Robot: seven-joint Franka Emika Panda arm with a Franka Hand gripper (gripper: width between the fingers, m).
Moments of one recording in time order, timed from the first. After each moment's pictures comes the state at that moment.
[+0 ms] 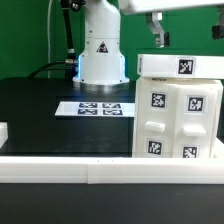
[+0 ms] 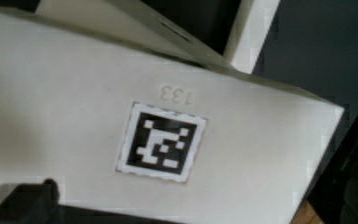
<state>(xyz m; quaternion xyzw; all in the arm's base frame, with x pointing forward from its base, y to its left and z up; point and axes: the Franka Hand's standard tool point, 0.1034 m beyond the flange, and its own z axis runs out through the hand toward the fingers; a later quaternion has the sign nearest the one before) 0.602 0.089 0.188 -0.98 -0.20 -0.05 0.06</state>
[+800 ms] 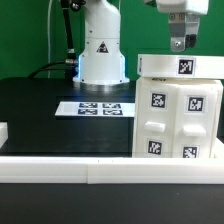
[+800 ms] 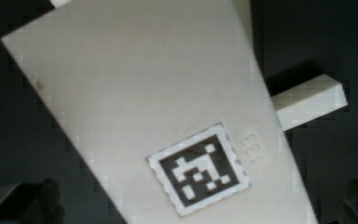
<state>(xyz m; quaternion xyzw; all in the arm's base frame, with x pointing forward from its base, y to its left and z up) 0.598 0.081 0.176 -0.84 -0.54 -0.03 0.00</state>
